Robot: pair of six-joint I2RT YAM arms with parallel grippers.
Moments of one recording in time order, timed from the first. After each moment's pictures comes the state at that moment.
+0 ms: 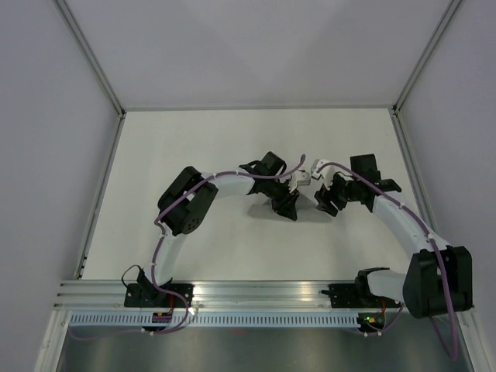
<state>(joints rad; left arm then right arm) -0.78 2.19 1.46 -0.22 0.82 0.32 0.10 1.26 0.85 -0.58 -0.59 -0.77</state>
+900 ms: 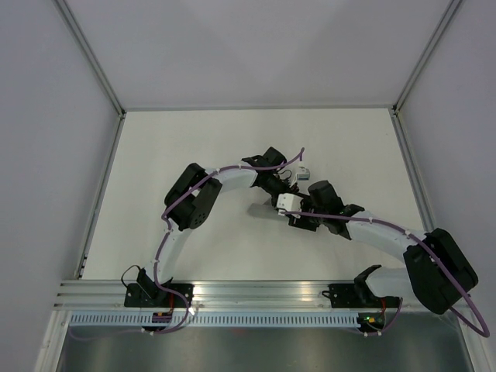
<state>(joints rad) -0.75 2.29 1.62 -0.42 0.94 0.29 0.57 1.27 0.54 -0.13 -0.16 -0.81</state>
